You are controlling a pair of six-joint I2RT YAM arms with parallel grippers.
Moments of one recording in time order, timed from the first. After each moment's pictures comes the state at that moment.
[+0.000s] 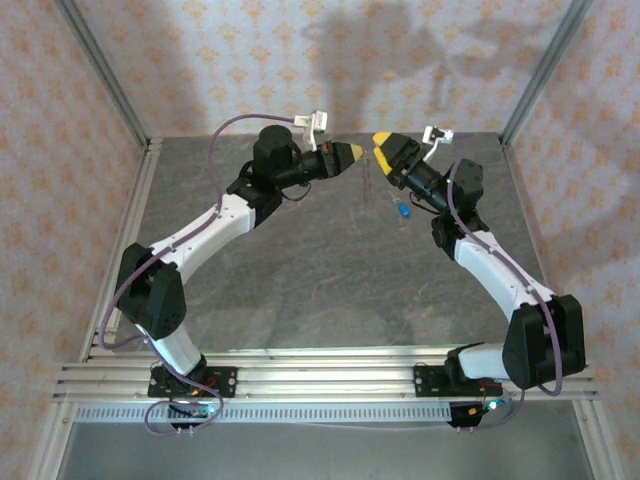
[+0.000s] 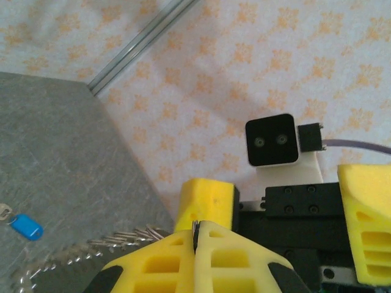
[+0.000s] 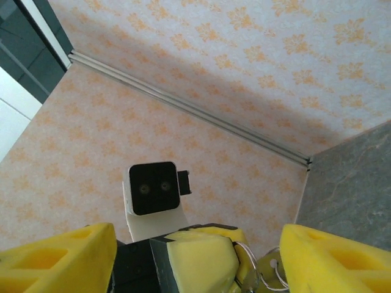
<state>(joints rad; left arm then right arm) -0.50 1.69 1.45 0.18 0.56 -0.83 0.25 1.32 0.94 0.60 -0.60 1.26</state>
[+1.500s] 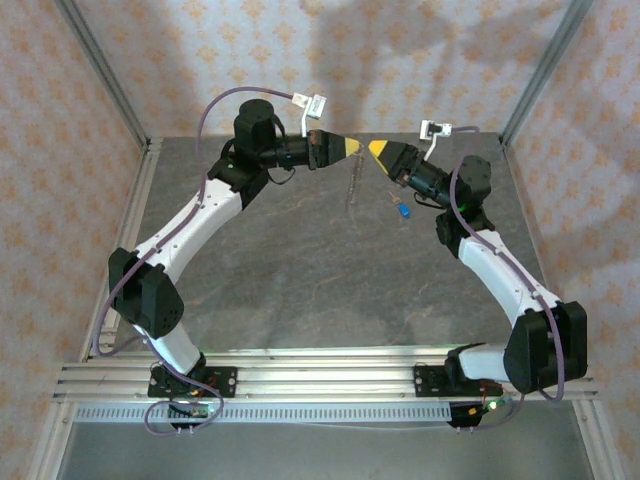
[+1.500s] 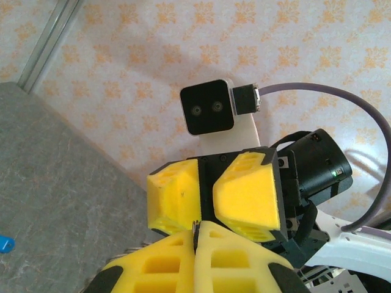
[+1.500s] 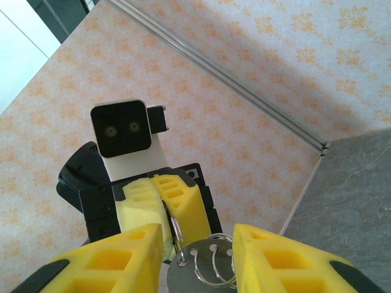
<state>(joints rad) -0.43 1.69 1.61 0.04 0.89 -0.67 0.24 1.30 0.98 0.60 -0.78 1.15</state>
